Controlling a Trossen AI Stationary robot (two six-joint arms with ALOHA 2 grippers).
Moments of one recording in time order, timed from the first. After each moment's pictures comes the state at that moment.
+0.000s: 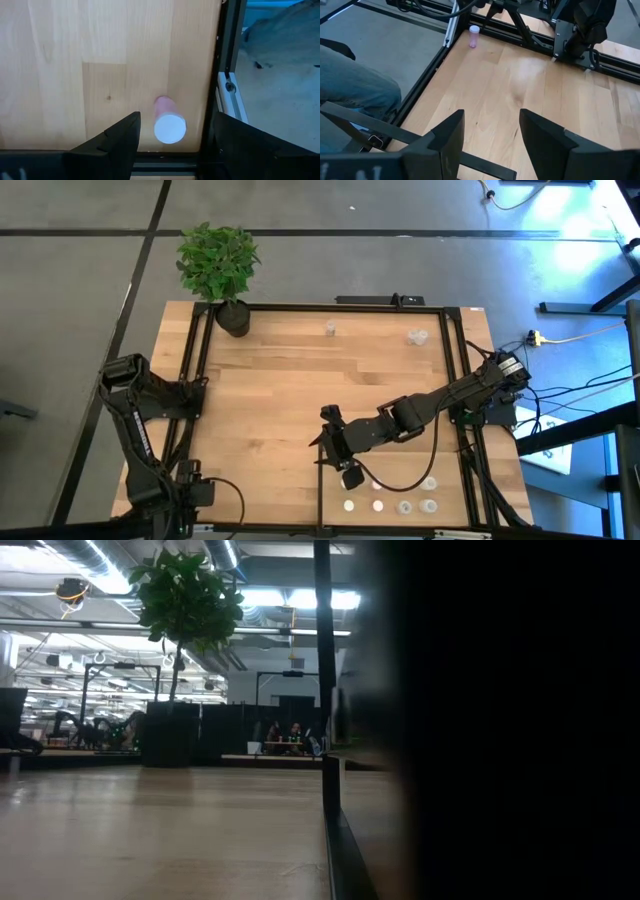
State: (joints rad) left arm -1.22 1.65 1.21 -0.98 -0.09 -1.33; right arm 0.43 1.75 1.53 -0.36 0.14 -0.03
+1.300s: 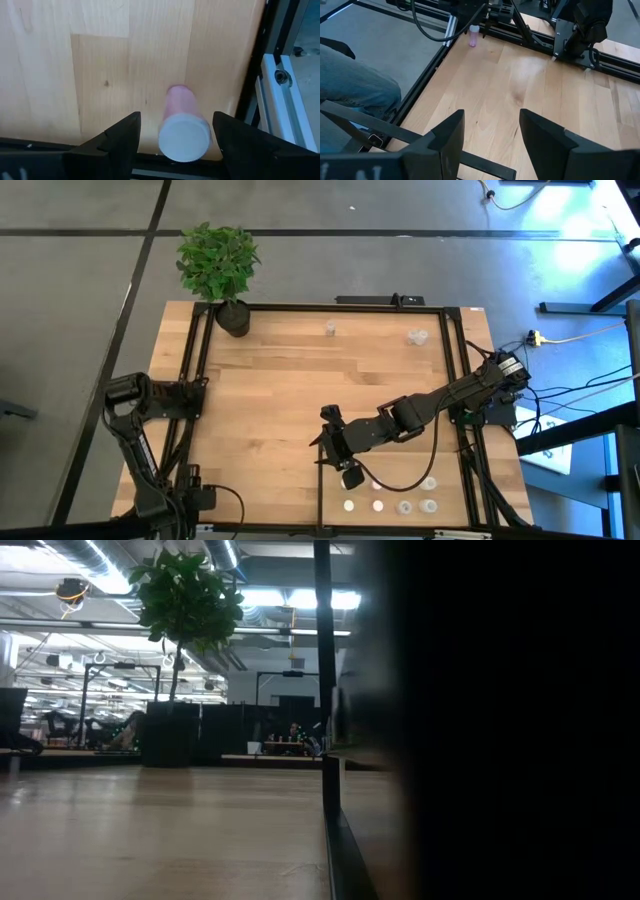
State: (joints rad) left arm -1.25 1.81 1.21 -0.97 -0.04 -1.38; right arm 0.43 1.75 1.53 -0.36 0.14 -0.03
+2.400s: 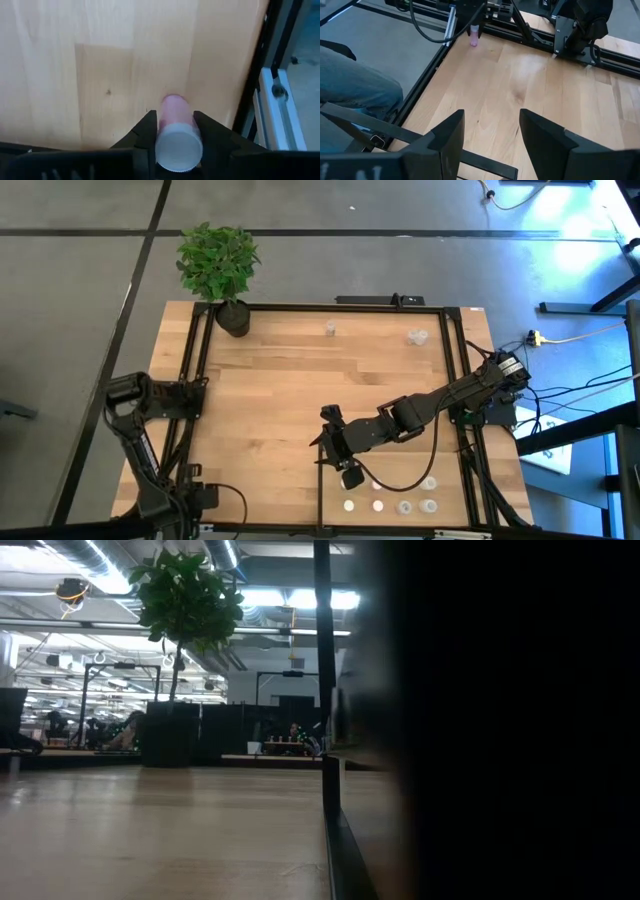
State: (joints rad) left arm -1.23 1.81 1.21 -0.97 -0.06 -1.38; right arm 0.43 1.75 1.53 -0.37 0.14 -0.01
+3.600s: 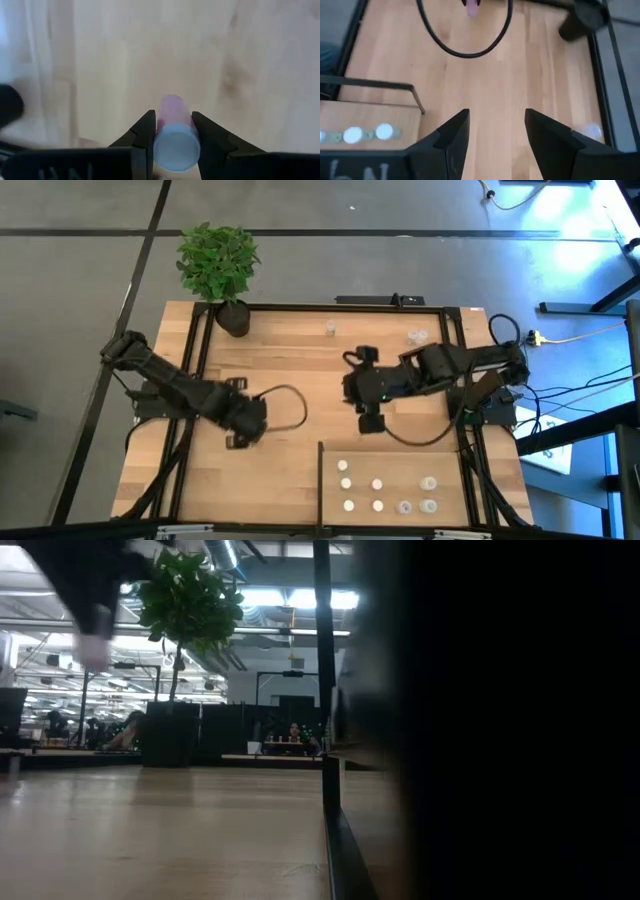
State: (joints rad) left arm -0.46 1.44 1.21 -1.32 -0.25 -0.58; right arm 0.29 1.73 2.04 -1.23 0.30 0.08
